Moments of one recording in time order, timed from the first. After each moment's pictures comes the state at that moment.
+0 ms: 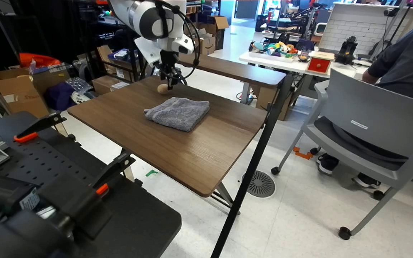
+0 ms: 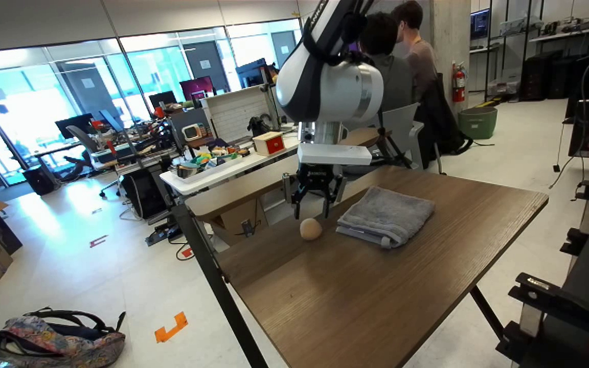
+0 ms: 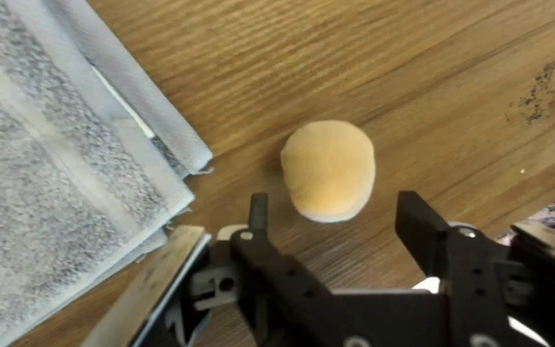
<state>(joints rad) 0.06 1.08 0.11 -1.30 0.27 2.50 0.25</state>
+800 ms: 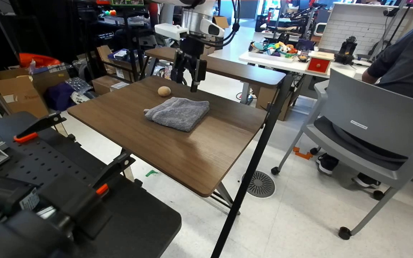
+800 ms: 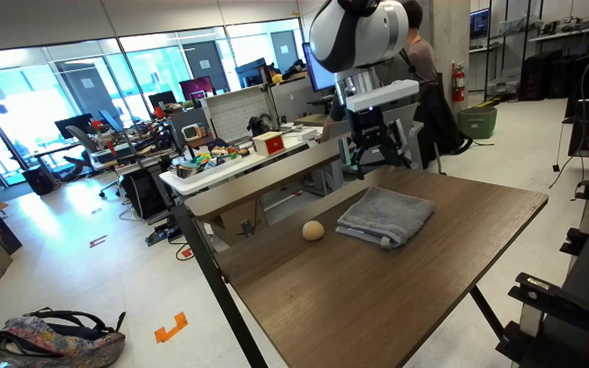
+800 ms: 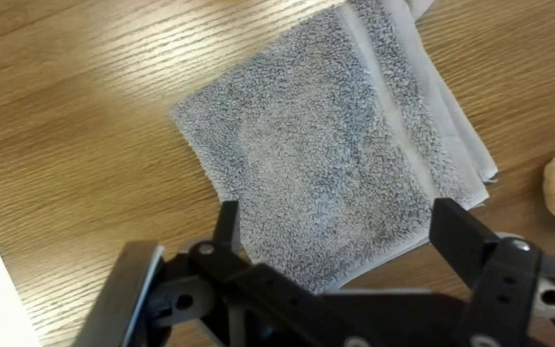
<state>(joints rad) 0.03 0.95 -0.09 -1.29 0.09 2.02 0.28</state>
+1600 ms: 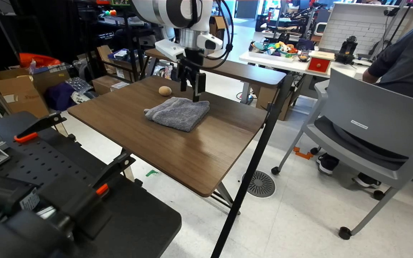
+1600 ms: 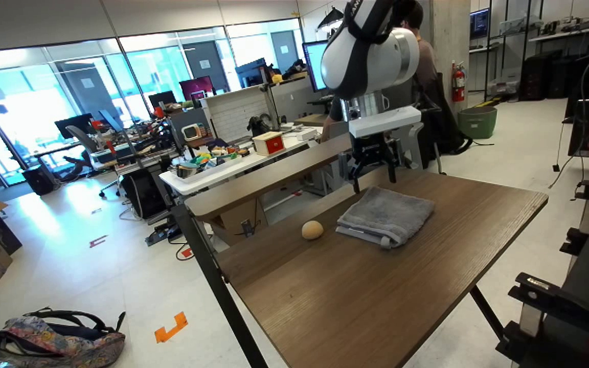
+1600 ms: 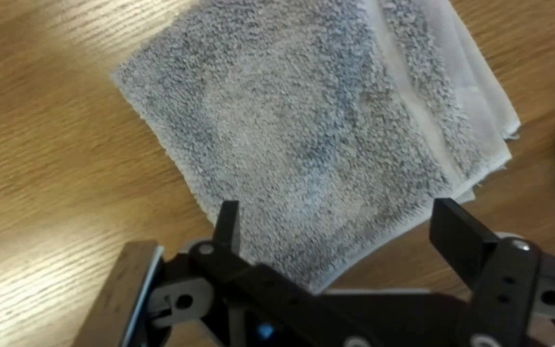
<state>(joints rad) 0.03 0.97 -0.08 -1.40 0.10 2.28 0.32</state>
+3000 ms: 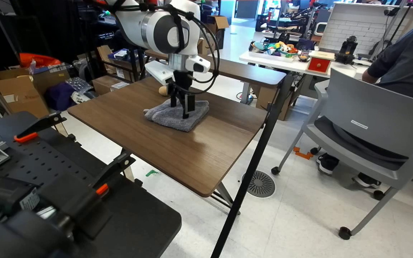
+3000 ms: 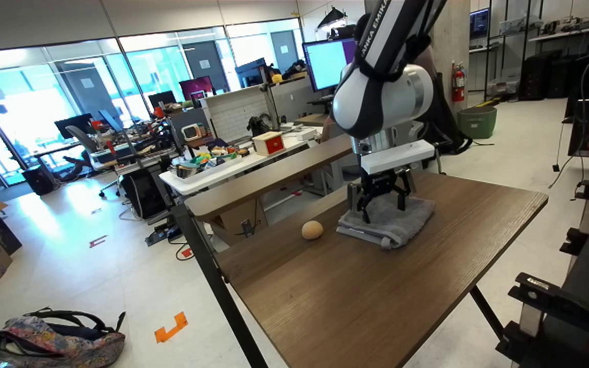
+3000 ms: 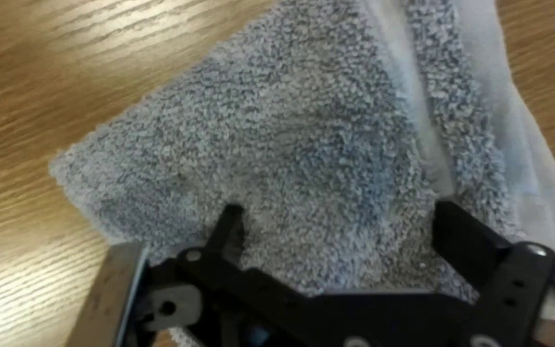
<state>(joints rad) 0.05 1.02 -0.05 -1.50 0.11 2.42 0.30</state>
